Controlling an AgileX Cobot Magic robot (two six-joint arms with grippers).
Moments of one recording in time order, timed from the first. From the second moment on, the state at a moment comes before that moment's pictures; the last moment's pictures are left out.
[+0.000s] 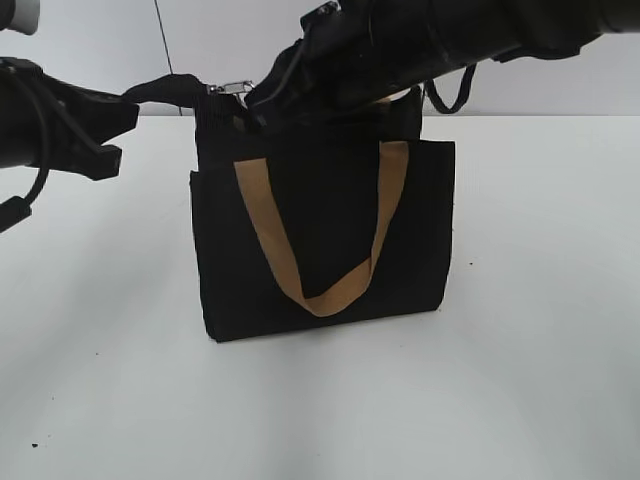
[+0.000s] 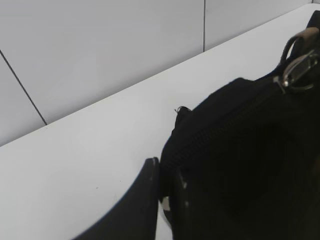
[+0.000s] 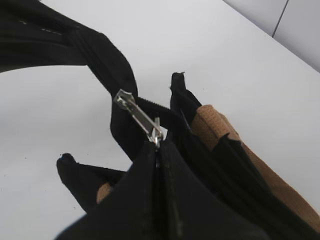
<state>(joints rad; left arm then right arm) -0.32 1.33 -0.68 0.84 -0.28 -0.58 0.55 1.76 -1.29 0.96 0.41 -1.13</state>
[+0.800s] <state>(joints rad) -0.33 1.33 -0.68 0.84 -0.21 -0.58 0.47 1.74 -1.29 0.86 0.55 -1.08</state>
